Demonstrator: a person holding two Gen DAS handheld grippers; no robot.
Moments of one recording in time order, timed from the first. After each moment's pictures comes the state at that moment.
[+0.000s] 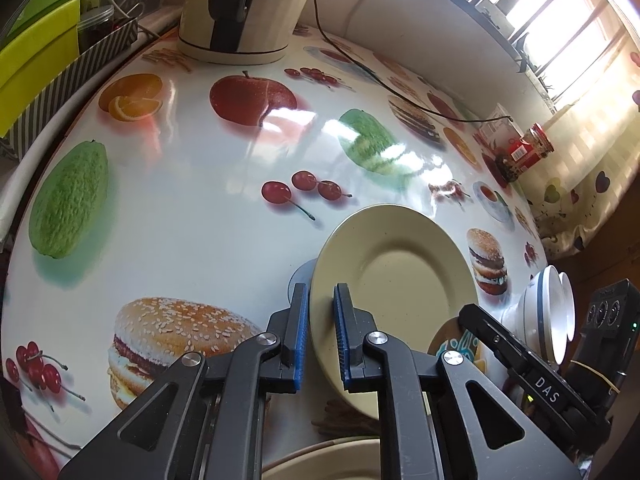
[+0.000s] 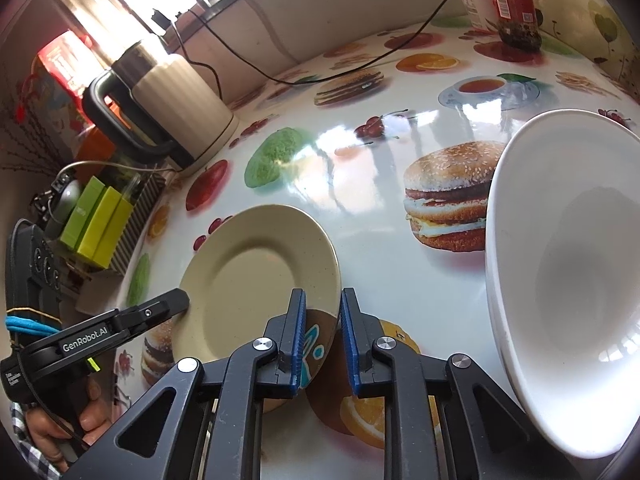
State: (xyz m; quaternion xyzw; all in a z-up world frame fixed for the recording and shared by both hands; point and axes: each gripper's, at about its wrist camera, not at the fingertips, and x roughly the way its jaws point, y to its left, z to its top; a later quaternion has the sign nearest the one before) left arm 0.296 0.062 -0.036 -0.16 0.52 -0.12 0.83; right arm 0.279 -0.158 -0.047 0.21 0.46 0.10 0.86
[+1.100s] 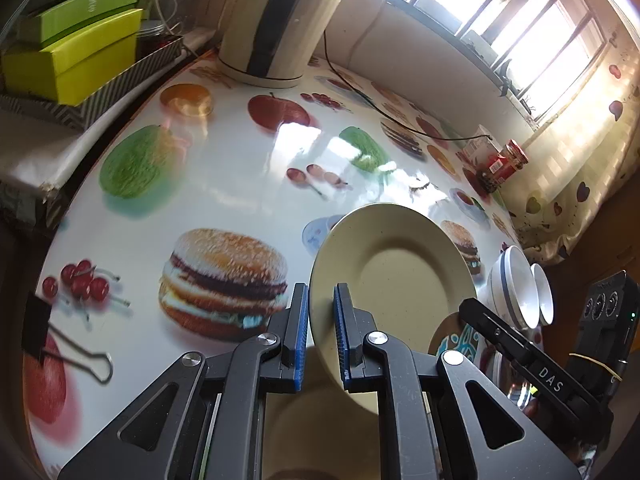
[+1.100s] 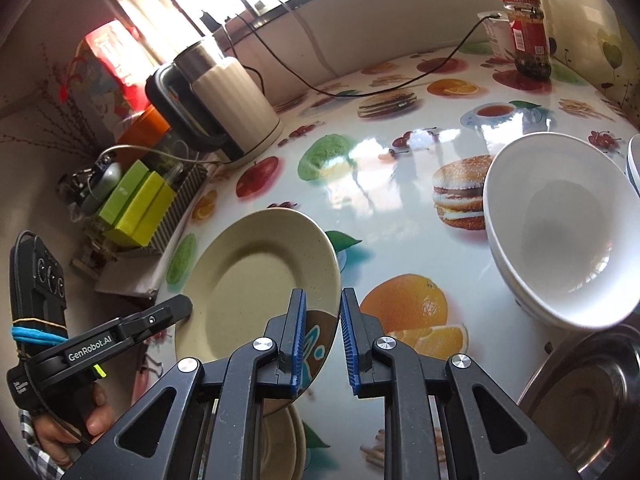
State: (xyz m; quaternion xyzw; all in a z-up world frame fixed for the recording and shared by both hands) left arm 0.219 0.091 -0.004 -0.18 0.48 -0.10 0.85; right arm 0.225 -0.140 -0.007 0.19 0.44 0.14 0.87
